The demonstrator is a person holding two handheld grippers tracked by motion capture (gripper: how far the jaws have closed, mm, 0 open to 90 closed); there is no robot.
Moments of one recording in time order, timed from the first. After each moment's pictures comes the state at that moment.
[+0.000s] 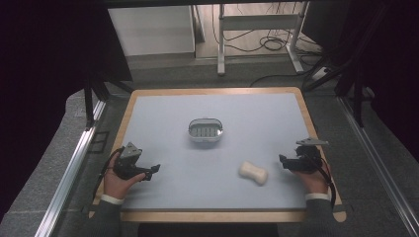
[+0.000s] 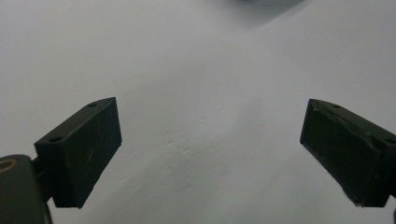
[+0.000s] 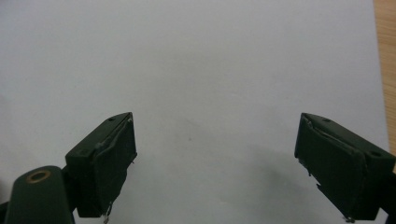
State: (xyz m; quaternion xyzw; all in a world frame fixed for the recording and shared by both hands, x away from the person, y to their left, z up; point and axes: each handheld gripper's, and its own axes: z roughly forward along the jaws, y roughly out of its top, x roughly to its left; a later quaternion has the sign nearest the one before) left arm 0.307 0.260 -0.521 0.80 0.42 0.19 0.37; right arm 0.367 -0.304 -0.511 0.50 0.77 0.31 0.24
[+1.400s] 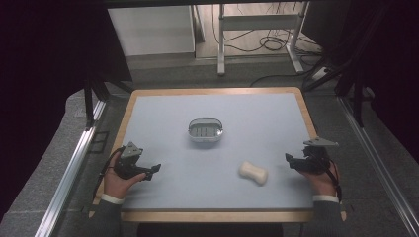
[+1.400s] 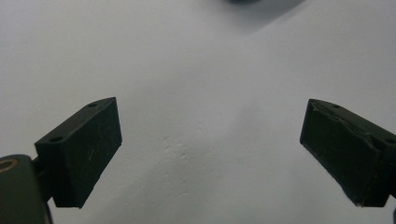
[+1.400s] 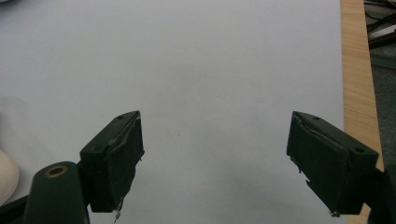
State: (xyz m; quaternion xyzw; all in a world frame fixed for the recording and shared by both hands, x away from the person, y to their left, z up) left arm 0.307 0.257 -0.519 0.81 0.42 0.19 0.37; right arm 0.355 -0.316 -0.494 0.49 0.76 0.33 0.25
